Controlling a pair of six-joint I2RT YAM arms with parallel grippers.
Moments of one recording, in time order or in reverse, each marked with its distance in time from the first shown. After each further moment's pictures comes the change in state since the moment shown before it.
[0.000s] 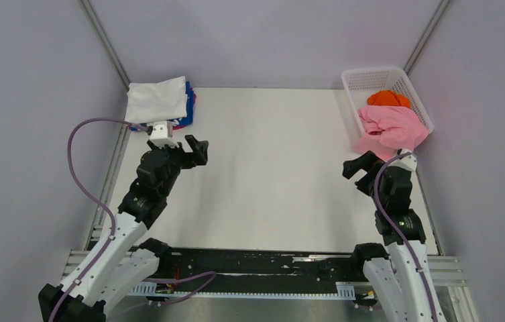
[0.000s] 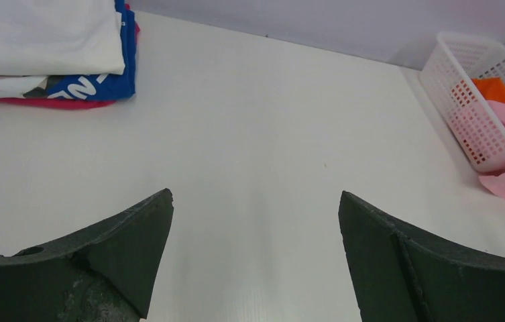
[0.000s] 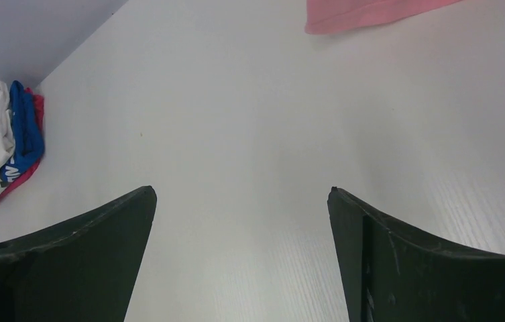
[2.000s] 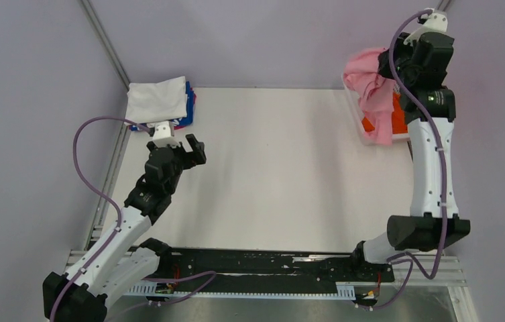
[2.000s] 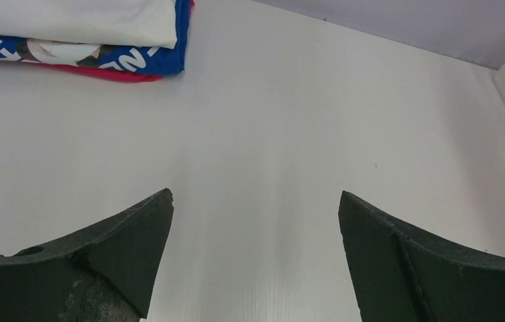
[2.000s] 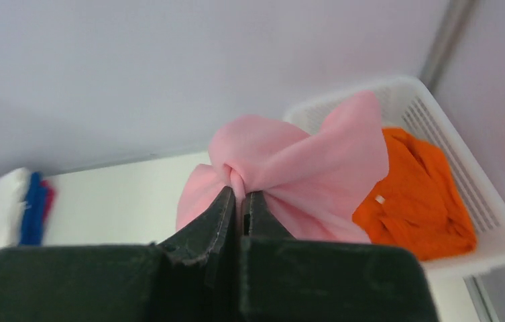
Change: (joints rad) left arm 0.000 0.067 -0.018 0.007 -0.140 -0.008; right arm -0.134 1.056 1.309 -0.116 -0.041 -0.397
